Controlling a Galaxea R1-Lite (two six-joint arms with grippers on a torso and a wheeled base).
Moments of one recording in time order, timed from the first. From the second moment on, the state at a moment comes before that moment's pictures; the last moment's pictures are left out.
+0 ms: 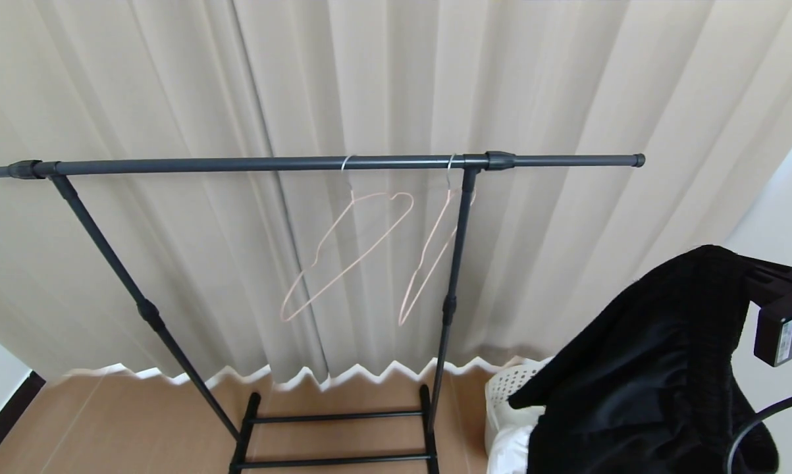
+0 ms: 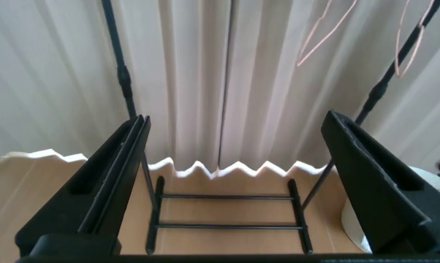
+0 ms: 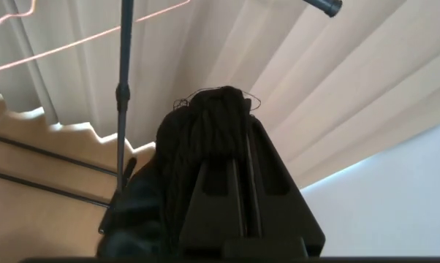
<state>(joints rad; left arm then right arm) 0.00 0.00 0.00 -0.01 0.04 -0.03 0.29 1.09 -0.54 -0.39 -0.18 -0.30</state>
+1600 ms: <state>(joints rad) -0.01 0.25 0.00 -0.01 0.03 0.09 0.54 1.23 -0.65 -0.30 -0.13 -0.17</state>
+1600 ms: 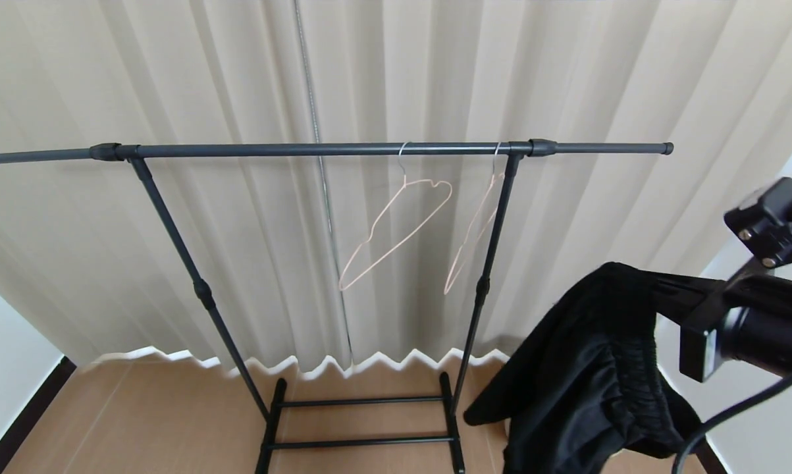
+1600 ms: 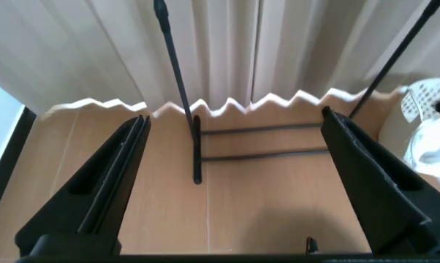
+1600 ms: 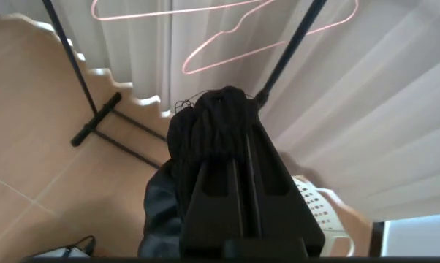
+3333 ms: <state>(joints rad) -0.65 1.50 -0.69 -0.25 -0.08 -0.29 0.79 1.70 -1.10 -0.31 -0.36 0.20</state>
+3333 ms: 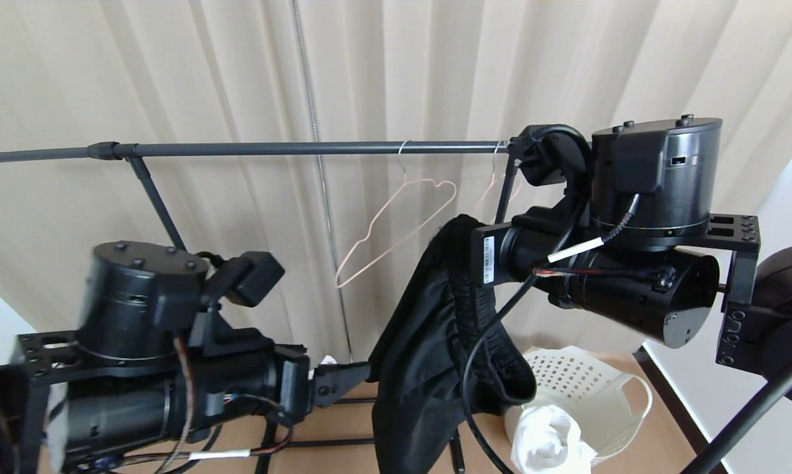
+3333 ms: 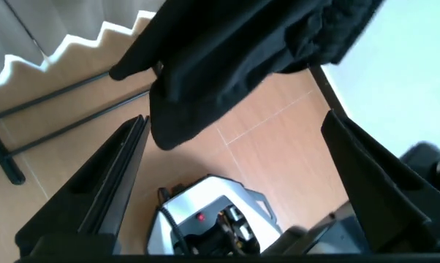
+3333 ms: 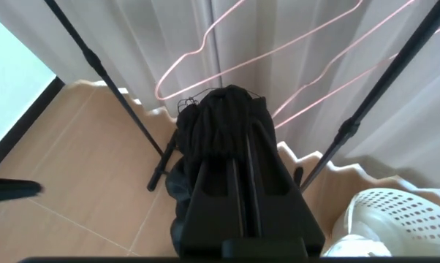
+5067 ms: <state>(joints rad) -0.82 1.97 -1.11 -0.24 0.44 -0.53 0.85 1.77 -1.21 -0.31 -0.54 0.28</state>
